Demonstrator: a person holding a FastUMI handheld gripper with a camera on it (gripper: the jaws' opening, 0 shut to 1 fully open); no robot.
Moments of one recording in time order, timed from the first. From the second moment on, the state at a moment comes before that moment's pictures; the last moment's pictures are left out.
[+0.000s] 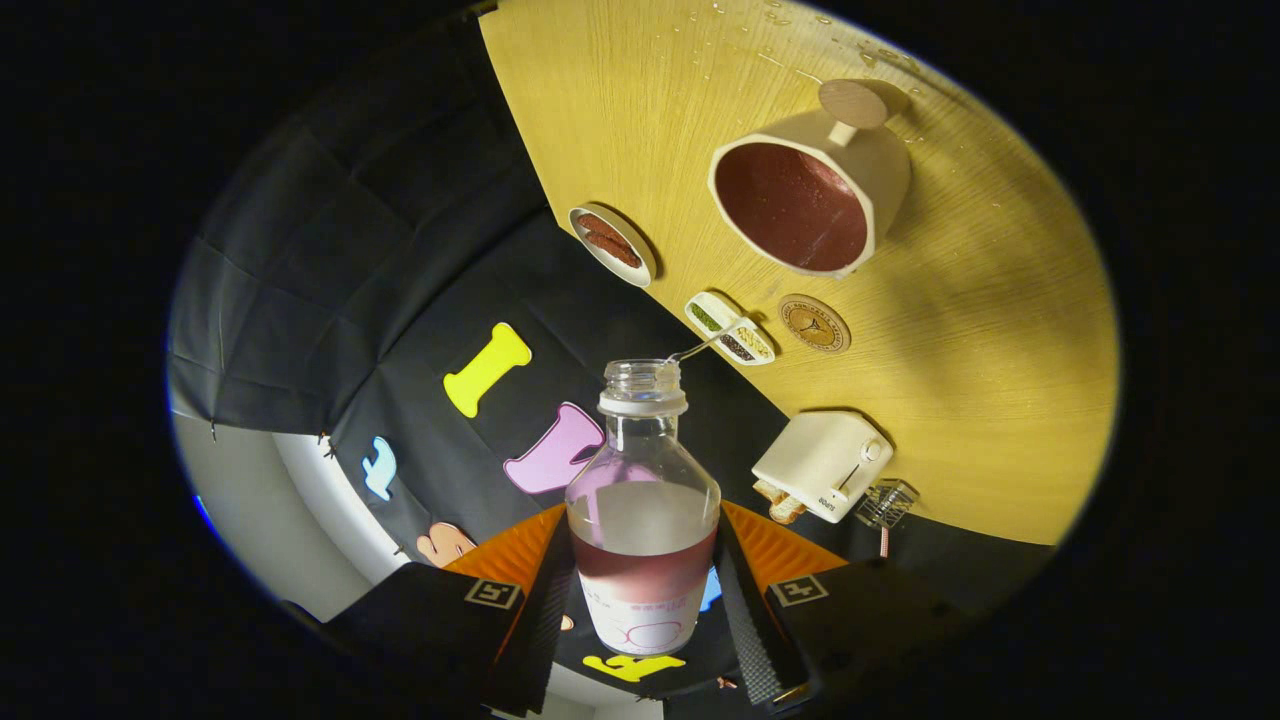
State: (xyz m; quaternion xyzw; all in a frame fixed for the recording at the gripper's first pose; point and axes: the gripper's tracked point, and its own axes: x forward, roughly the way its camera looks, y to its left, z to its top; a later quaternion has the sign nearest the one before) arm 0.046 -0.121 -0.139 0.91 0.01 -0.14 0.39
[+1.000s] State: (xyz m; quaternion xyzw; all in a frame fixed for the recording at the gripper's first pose) arm 0.037 -0.122 -0.154 0.76 0.12 -0.15 0.63
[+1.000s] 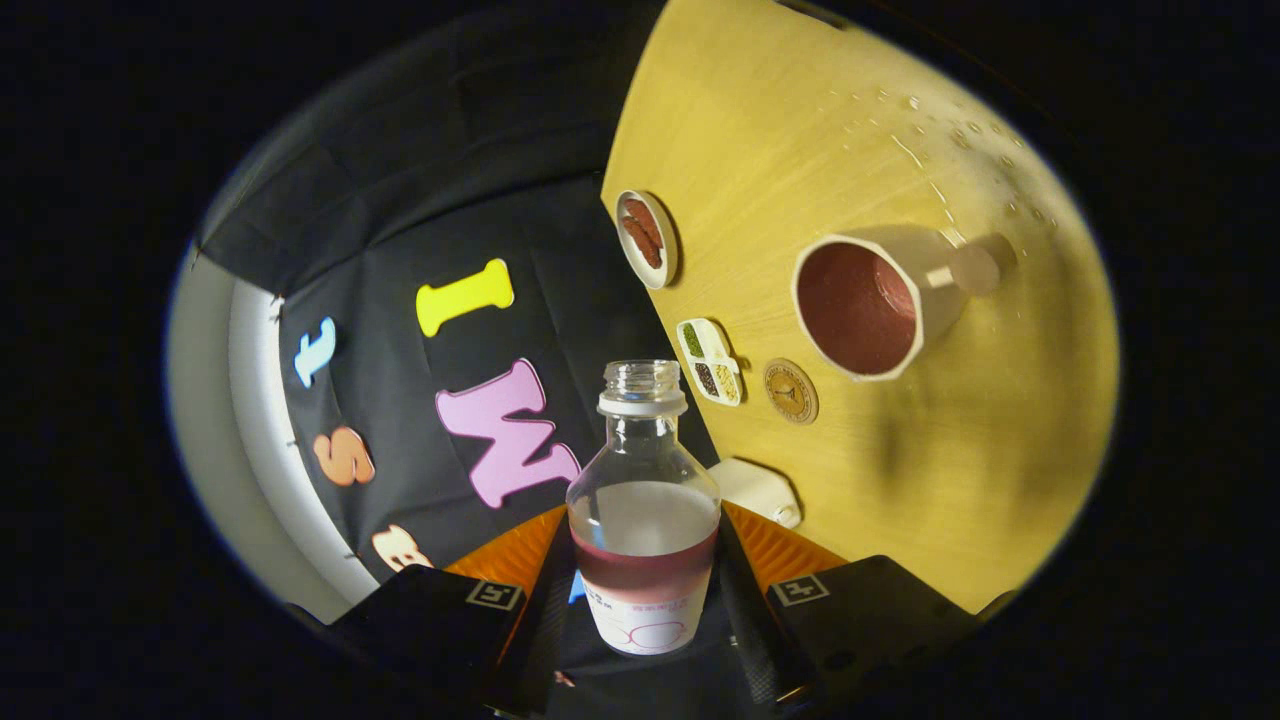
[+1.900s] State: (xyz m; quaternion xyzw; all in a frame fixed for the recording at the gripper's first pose) arm 0.068 -0.108 -0.104 0.06 0.08 -0.16 0.98
